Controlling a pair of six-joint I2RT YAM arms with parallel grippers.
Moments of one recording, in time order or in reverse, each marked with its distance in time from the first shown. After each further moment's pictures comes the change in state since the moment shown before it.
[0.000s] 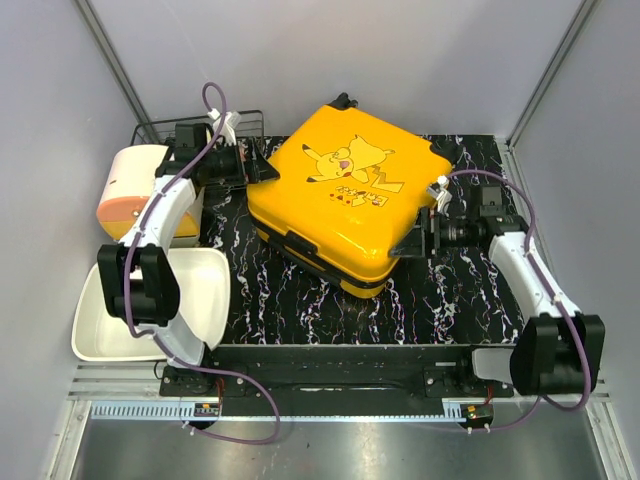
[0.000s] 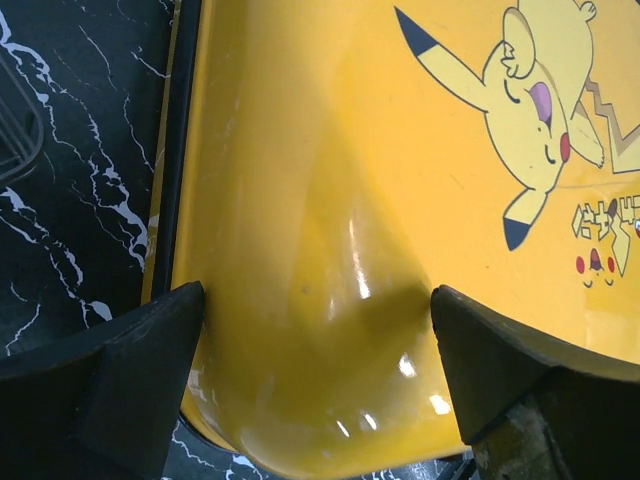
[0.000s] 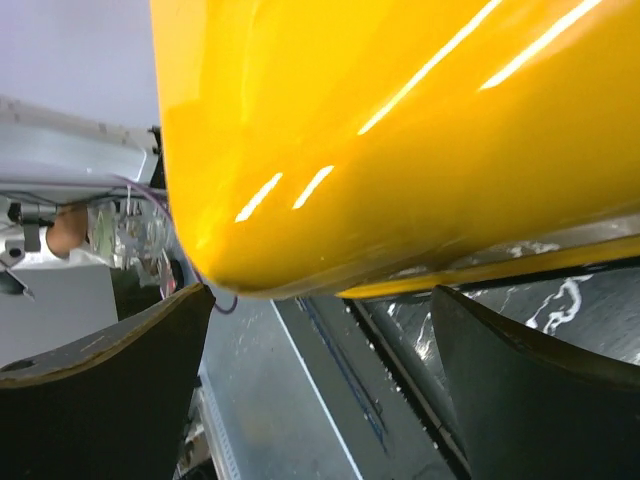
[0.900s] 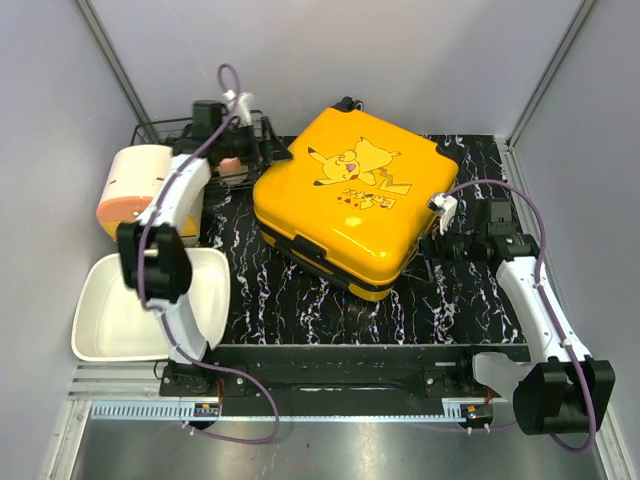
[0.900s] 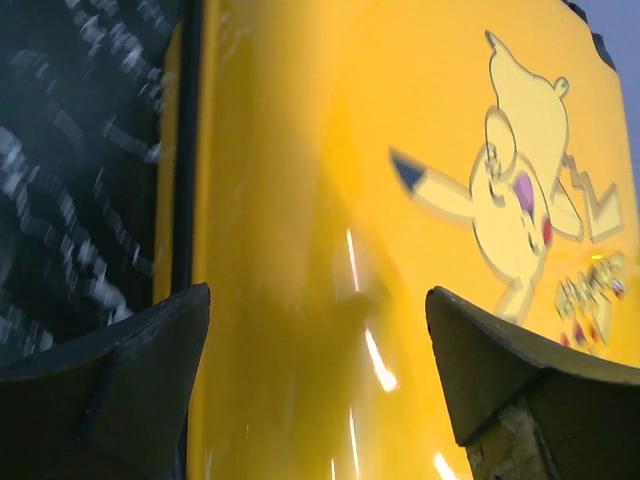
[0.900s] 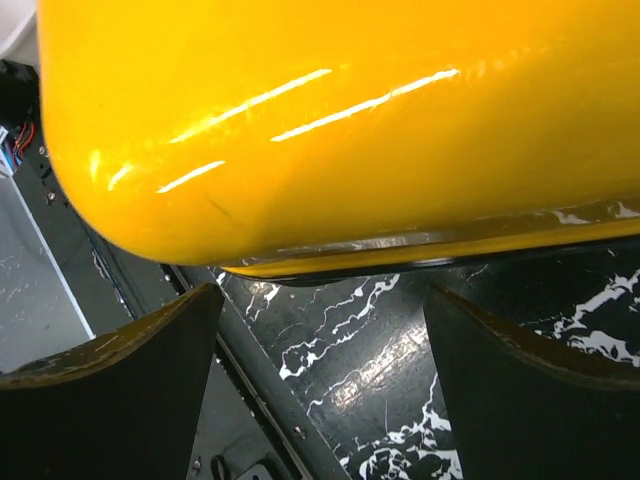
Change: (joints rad) left arm -0.087 0.295 0.358 0.003 0.006 -0.045; right arm 0.033 -0.230 -0.077 -0.086 0.240 -0.446
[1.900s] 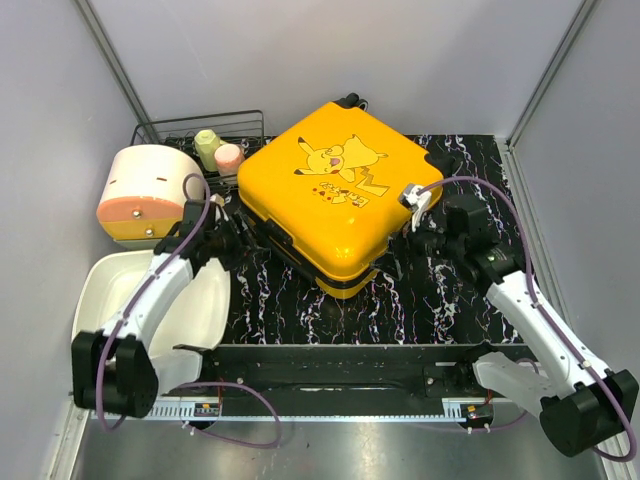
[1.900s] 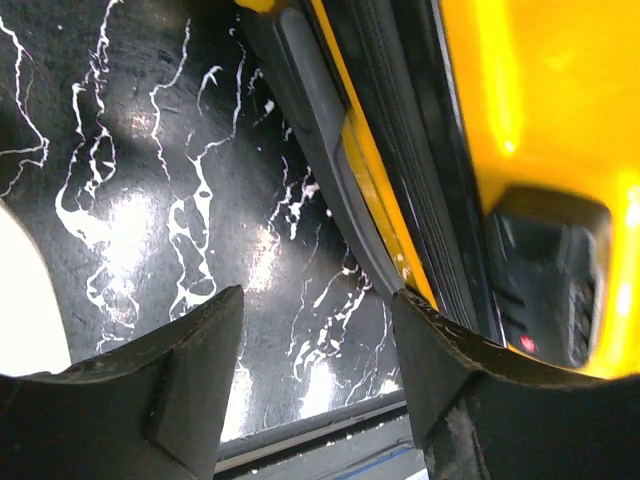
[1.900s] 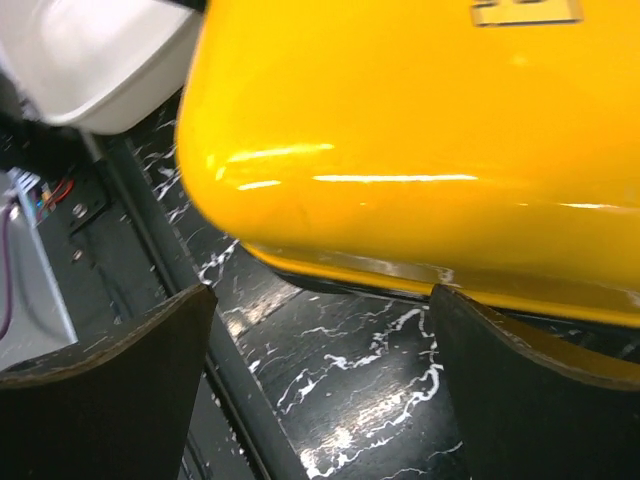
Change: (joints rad) left arm -0.008 -0.845 -1.029 -0.115 -0.418 -0.443; right arm 0.345 -0.093 -0.030 0.339 0.157 0.290
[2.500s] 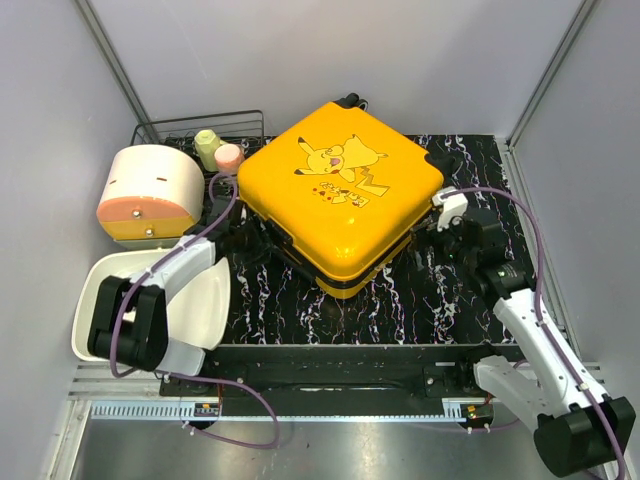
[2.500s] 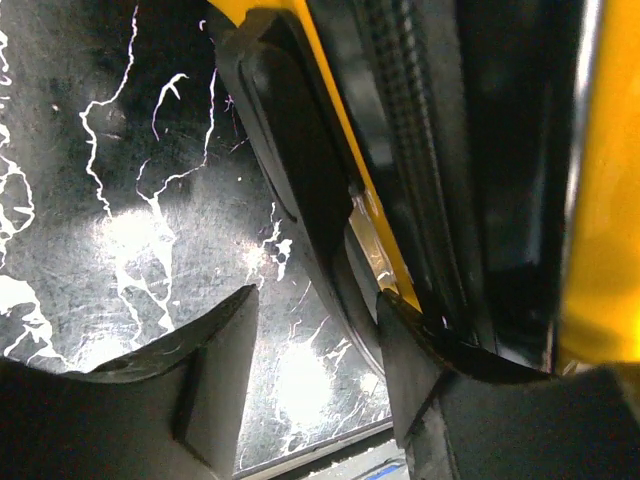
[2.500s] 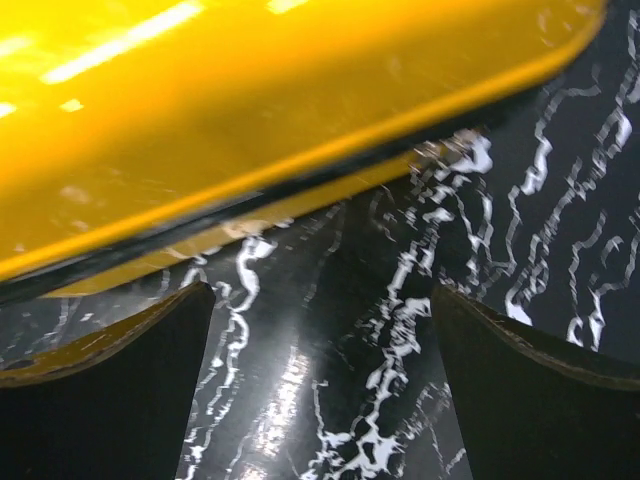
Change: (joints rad) left arm -0.111 0.277 0.033 0.150 -0.048 -0.099; right arm -0.082 -0.120 -0.105 -0.001 0.556 -0.008
